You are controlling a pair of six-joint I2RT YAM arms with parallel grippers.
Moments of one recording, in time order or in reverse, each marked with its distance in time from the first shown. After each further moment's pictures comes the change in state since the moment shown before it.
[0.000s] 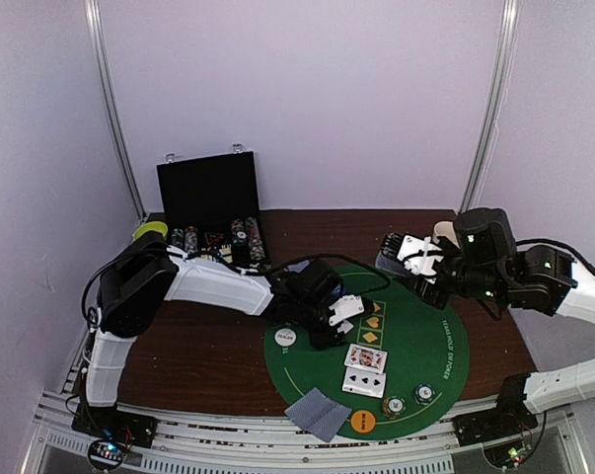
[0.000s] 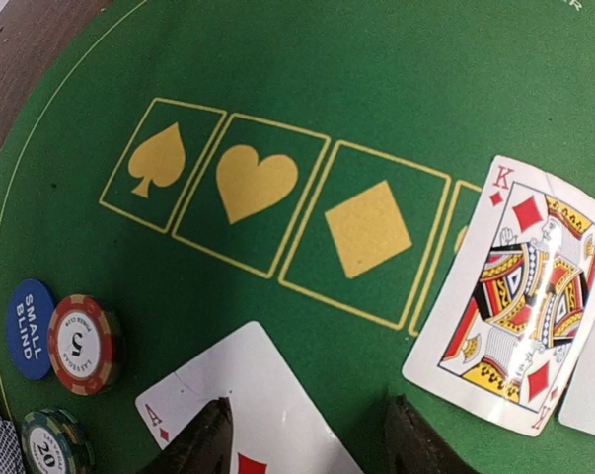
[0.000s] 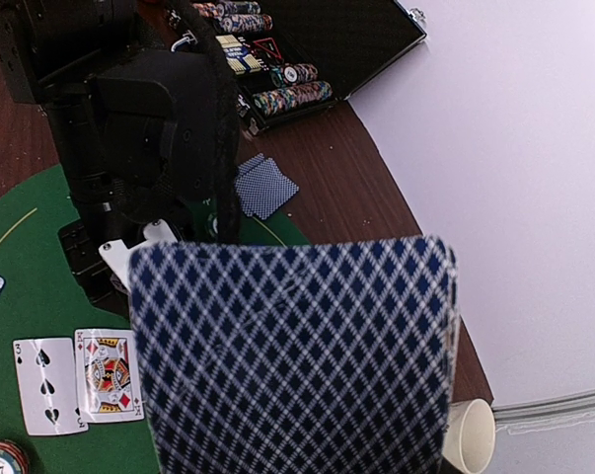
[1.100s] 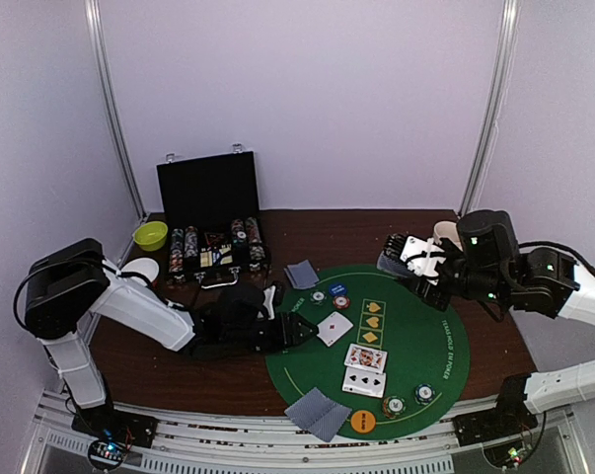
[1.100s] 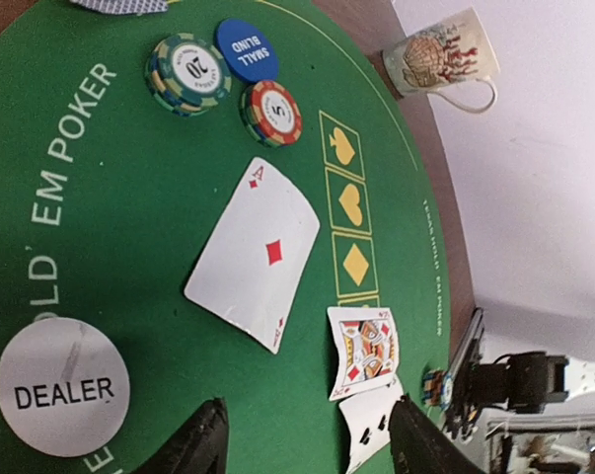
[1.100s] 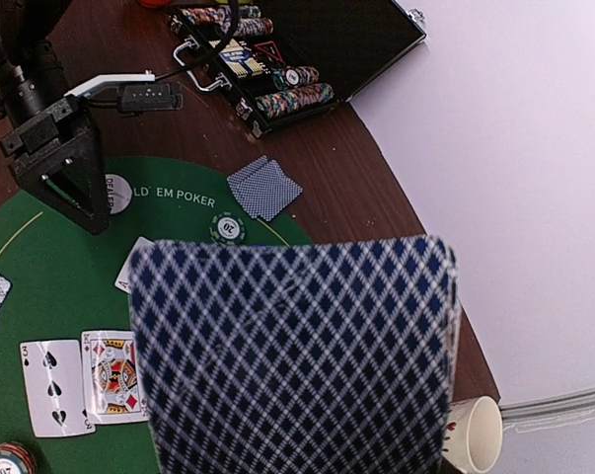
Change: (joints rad) left arm 0.029 -0.410 -0.758 0.750 -0.013 -1.394; right arm 0.000 -0.021 -0.016 0.002 -0.011 0.018
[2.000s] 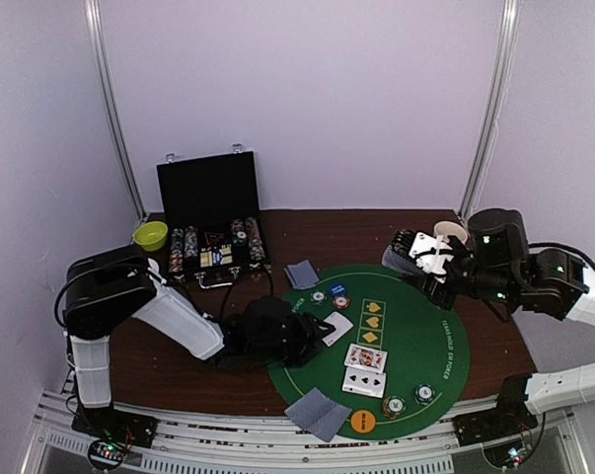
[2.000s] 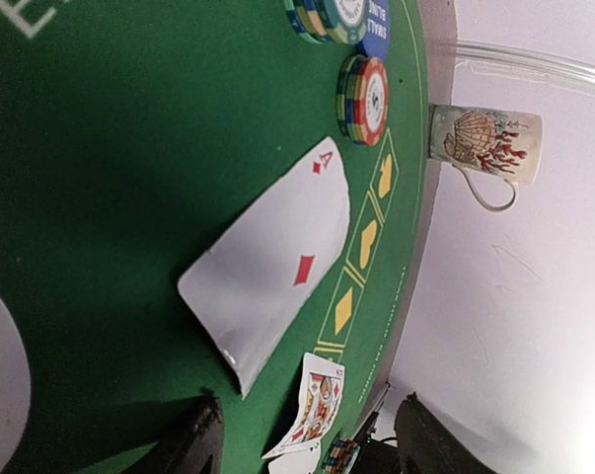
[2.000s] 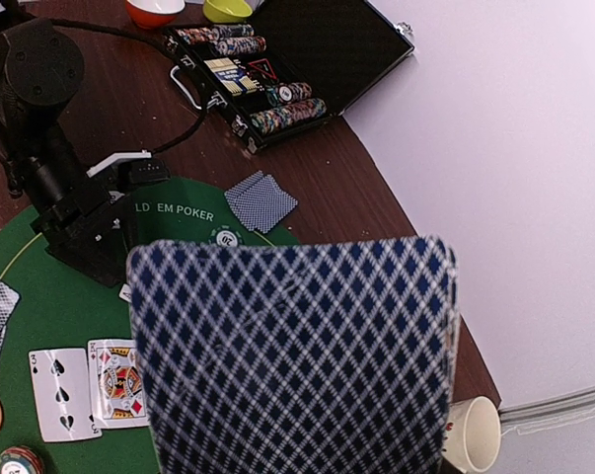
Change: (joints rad) left arm -0.063 0.219 0.113 0.139 -0.087 -0.576; right arm 0.000 -0.045 0.000 -0.005 -0.011 0.015
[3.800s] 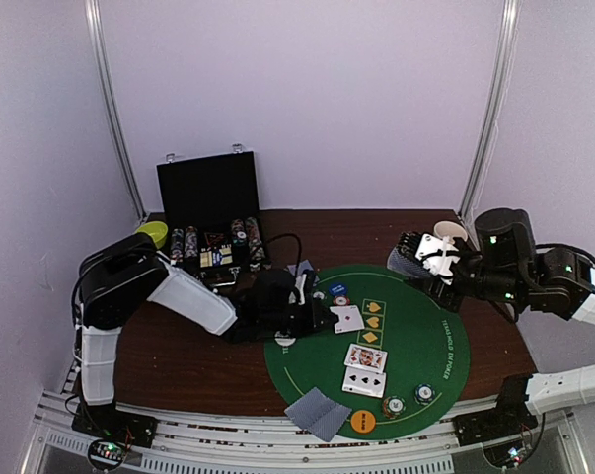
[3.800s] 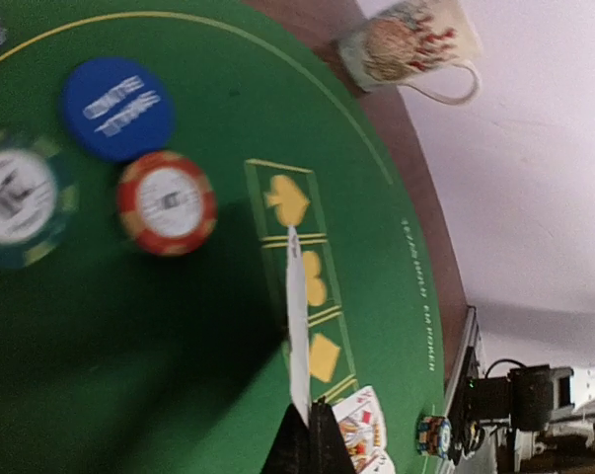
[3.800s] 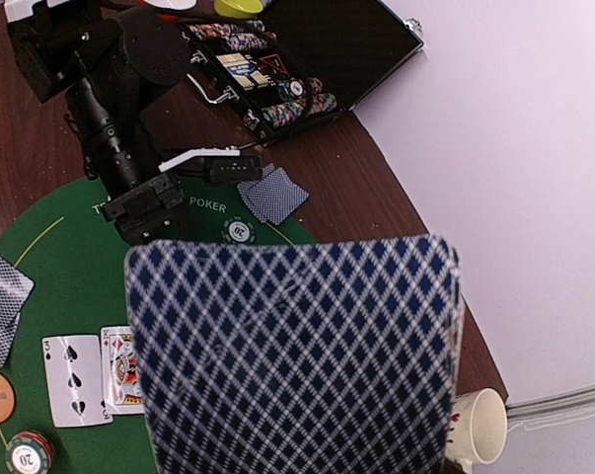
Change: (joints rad) left arm 0.111 0.084 0.185 -0.093 0.212 0.601; right arm 0.000 -0.029 0.015 -0.064 -0.021 0.011
